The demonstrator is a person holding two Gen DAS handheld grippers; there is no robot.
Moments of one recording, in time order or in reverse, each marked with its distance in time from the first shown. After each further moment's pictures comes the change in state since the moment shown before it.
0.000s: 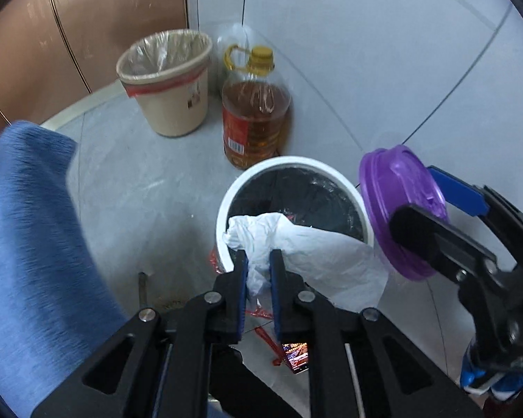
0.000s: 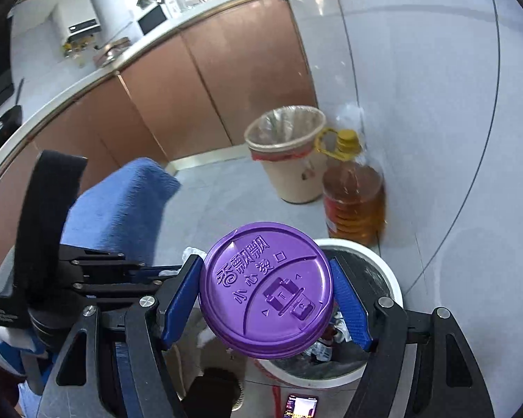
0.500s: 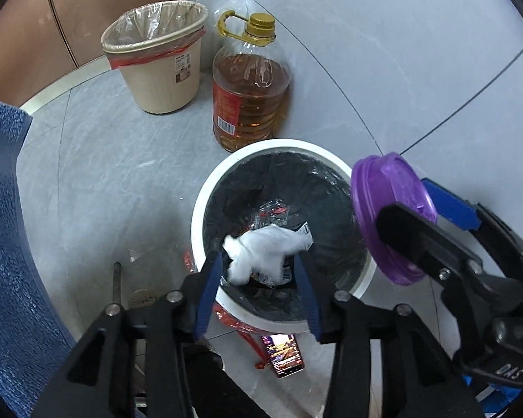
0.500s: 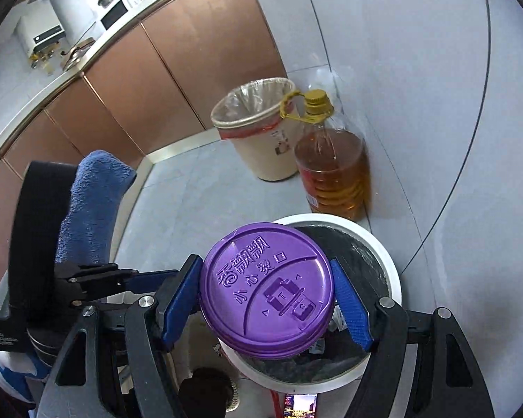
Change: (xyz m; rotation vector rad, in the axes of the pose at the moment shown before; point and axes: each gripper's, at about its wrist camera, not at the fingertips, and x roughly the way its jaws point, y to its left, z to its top) left arm 0.051 -0.004 0.006 -0.058 0.056 -0.050; right arm 0.049 -0.033 -0.012 0.094 0.059 -0.041
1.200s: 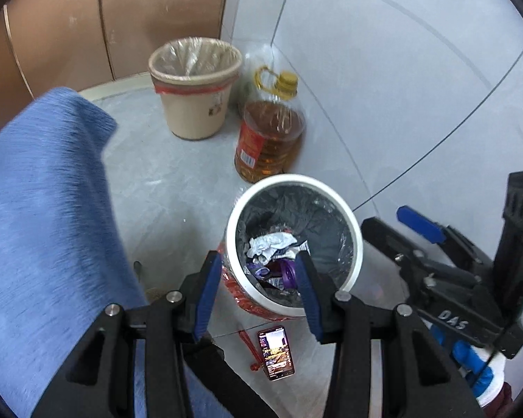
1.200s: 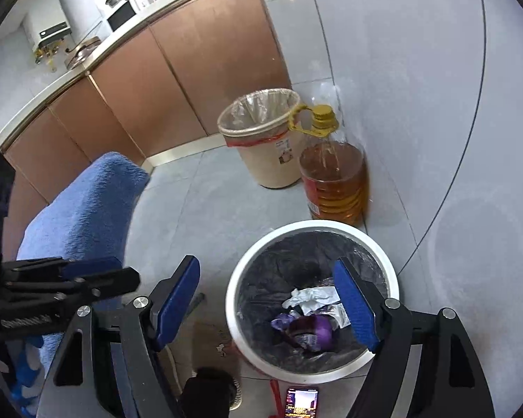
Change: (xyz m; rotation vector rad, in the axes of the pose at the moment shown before) left arm -0.110 0.028 -0.031 -0.102 -0.169 0.003; right arm -0.036 0.035 0.002 -0.051 -0.034 -0.007
